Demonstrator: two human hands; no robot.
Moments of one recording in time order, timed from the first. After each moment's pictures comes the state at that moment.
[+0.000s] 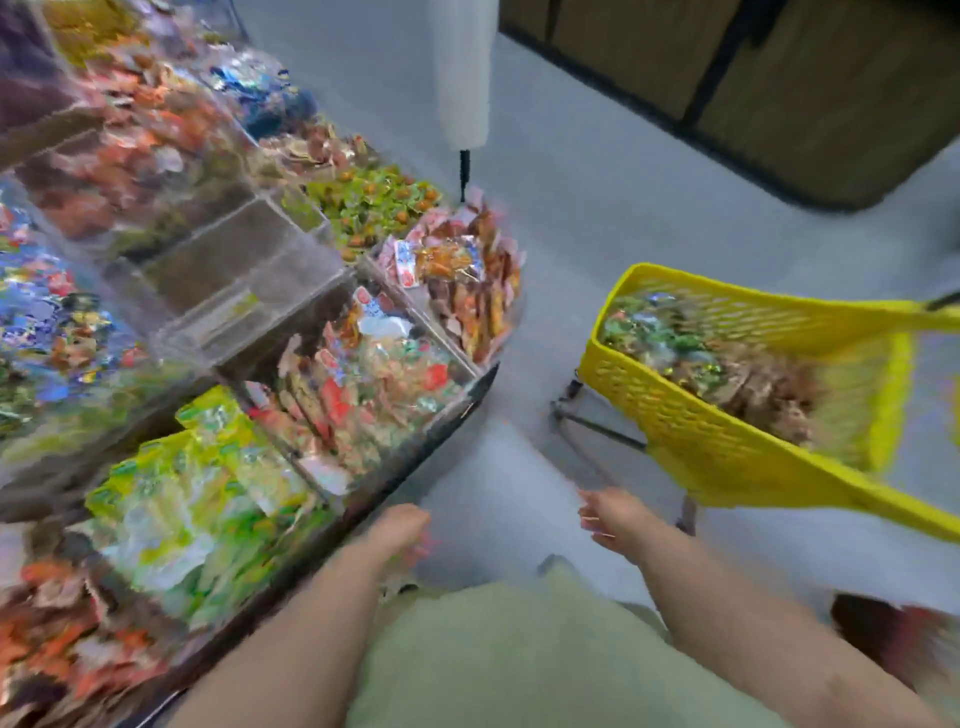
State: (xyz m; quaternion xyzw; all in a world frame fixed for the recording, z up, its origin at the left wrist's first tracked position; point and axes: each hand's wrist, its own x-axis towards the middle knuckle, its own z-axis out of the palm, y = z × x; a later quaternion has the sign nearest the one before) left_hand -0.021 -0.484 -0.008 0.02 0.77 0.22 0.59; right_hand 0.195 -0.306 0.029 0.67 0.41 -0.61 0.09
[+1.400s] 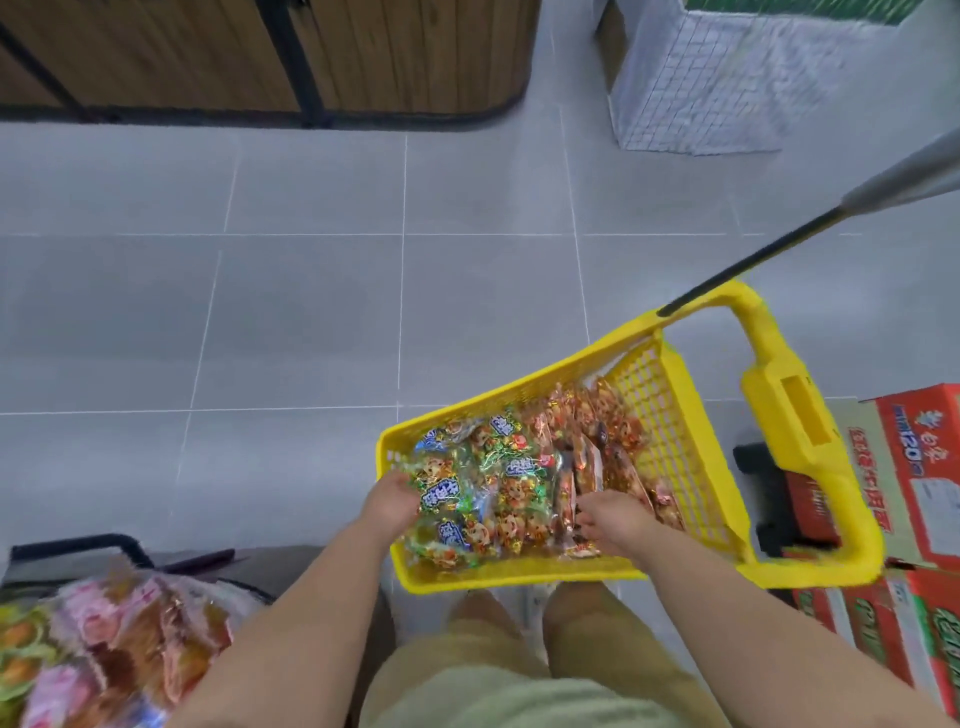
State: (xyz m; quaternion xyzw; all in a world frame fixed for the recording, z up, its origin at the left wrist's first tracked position) left_hand 0.026 0.075 -0.037 0.39 0.74 -0.01 0.54; right_hand 0.294 0.022 0.018 0.77 0.14 -0.63 -0.03
